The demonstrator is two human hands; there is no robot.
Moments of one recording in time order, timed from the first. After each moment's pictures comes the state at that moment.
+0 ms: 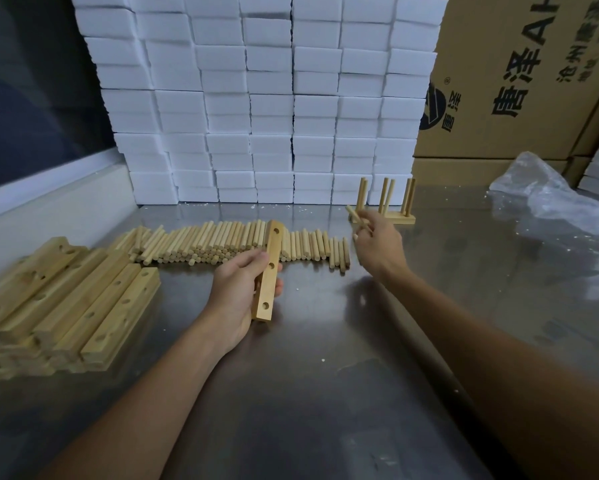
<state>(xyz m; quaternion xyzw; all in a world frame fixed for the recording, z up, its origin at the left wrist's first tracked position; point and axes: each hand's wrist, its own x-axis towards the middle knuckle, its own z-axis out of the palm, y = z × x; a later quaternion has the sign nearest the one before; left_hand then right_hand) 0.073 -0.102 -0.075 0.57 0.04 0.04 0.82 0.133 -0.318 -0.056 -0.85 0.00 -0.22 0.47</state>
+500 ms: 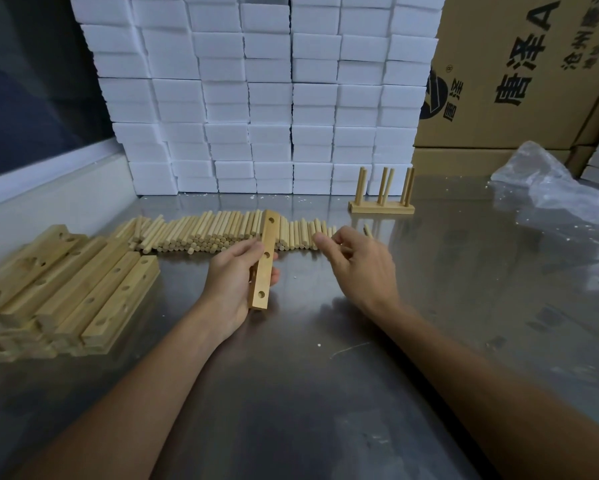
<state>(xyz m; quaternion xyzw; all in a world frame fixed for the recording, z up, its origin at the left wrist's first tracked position) 0.067 -0.104 -0.073 0.56 0.04 0.05 0.82 0.070 -0.288 -0.070 -0.88 -0.09 -0.30 0.36</state>
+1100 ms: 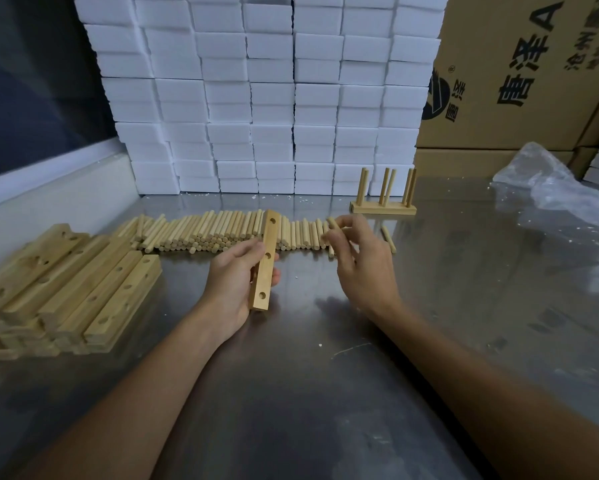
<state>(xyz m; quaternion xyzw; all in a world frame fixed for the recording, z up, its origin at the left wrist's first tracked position) 0.065 -0.103 -0.073 0.56 0.05 0.05 0.83 0.068 -0.288 -0.072 -0.83 -0.15 -0.32 0.44</state>
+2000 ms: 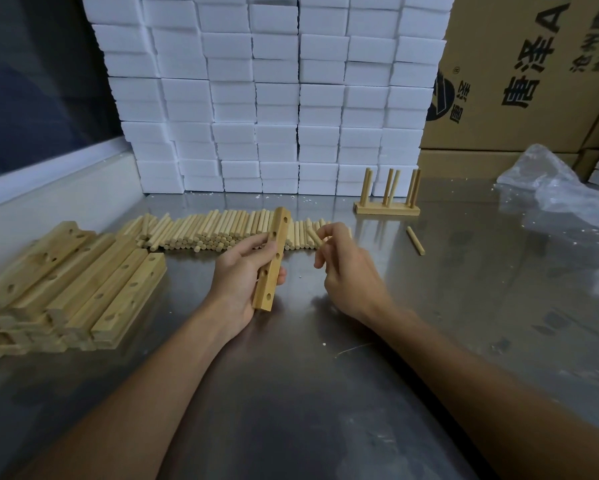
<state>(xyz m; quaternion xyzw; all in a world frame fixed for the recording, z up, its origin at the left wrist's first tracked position) 0.062 -0.105 -0.070 0.56 0.01 0.05 0.83 0.061 -0.277 -0.072 -0.88 -0.21 -0.20 0.36</state>
